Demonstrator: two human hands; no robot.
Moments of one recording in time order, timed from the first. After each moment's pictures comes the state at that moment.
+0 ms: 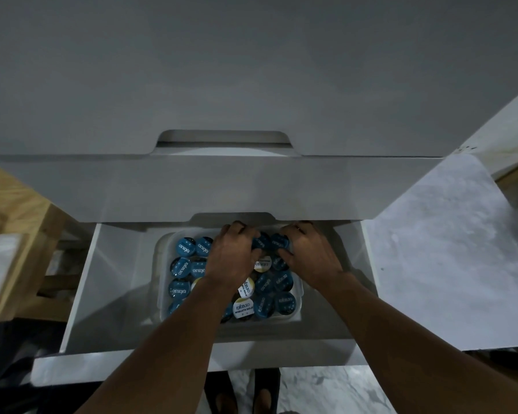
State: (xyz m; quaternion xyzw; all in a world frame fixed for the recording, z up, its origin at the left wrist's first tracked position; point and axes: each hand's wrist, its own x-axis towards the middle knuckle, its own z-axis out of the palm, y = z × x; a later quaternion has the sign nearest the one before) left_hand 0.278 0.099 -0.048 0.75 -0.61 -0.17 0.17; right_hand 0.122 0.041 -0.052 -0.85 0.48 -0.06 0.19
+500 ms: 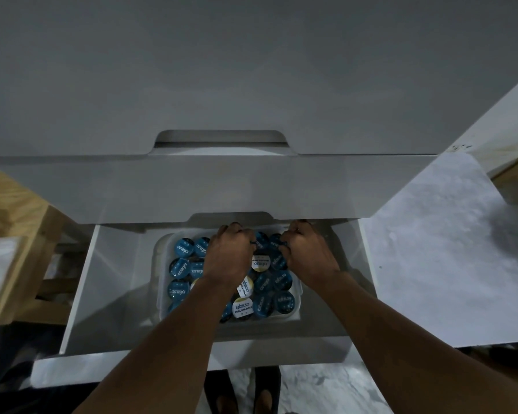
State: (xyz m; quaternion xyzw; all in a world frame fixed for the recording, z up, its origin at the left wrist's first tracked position) left_hand 0.280 0.099 -0.048 0.76 -0.62 -0.14 0.14; right_hand 0.123 0.045 -0.047 -0.85 0.49 -0.05 0.18
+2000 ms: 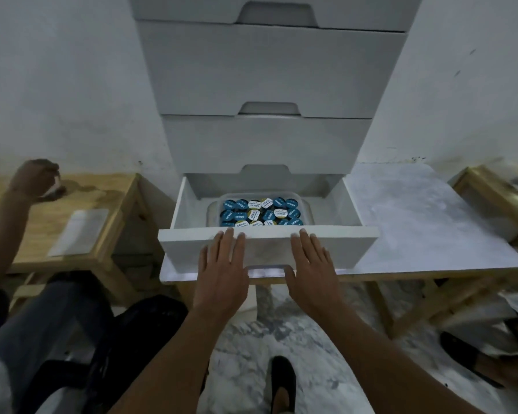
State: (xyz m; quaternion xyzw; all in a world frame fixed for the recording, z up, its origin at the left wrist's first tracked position) left_hand 0.273 0.369 -0.022 0.75 -0.64 0.08 0.14; right_hand 0.099 0.309 -0.020 -0.84 0.52 -0.13 0.08
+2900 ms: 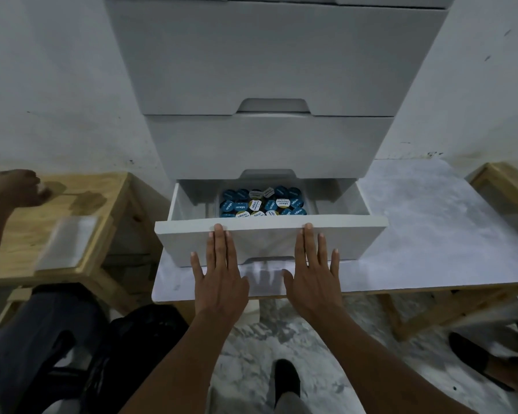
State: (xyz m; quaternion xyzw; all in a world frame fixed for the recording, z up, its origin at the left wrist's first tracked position) left_hand 0.290 0.315 -0.052 0.81 -0.58 0.03 0.09; right_hand 0.124 0.253 -0.055 -0.81 0.57 -0.08 0.03
